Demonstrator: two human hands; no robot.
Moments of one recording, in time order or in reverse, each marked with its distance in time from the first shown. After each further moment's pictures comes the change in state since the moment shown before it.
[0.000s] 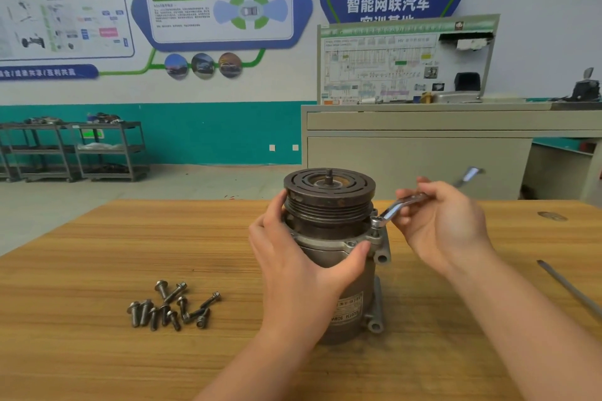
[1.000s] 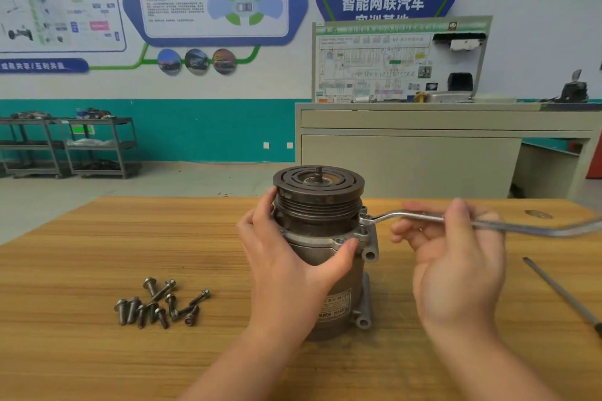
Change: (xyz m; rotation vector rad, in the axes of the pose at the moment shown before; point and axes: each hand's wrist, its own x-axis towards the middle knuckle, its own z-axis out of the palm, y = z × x) left_hand 0.000 -0.001 0.002 0.000 0.029 0.032; right_hand -0.055 0.018 -0.011 -0.178 -0.026 -0.585
